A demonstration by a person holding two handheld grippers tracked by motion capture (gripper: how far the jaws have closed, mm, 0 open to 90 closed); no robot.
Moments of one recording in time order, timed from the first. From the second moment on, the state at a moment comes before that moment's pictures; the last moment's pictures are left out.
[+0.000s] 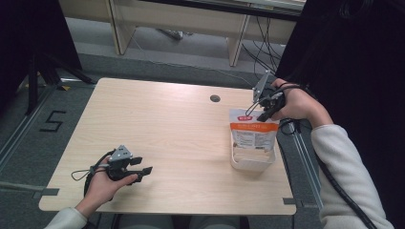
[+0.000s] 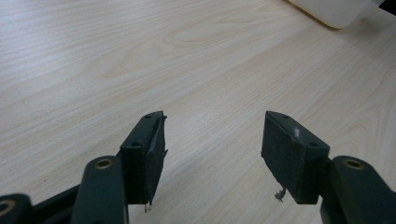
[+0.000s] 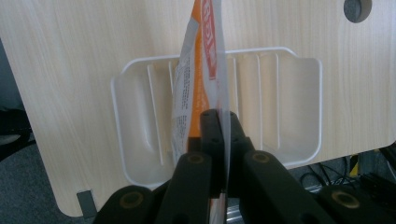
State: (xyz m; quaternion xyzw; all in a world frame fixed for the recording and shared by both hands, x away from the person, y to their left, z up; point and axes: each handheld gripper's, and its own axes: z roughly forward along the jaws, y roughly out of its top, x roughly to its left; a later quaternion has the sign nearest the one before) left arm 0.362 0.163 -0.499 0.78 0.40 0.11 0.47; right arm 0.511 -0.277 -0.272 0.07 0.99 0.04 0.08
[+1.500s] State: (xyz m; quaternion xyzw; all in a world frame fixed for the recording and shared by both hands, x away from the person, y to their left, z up) left arm 0.362 0.163 -0.499 0.78 0.41 0.11 0.47; right arm 0.515 -0.274 -0.283 0.05 0.99 0.02 0.09
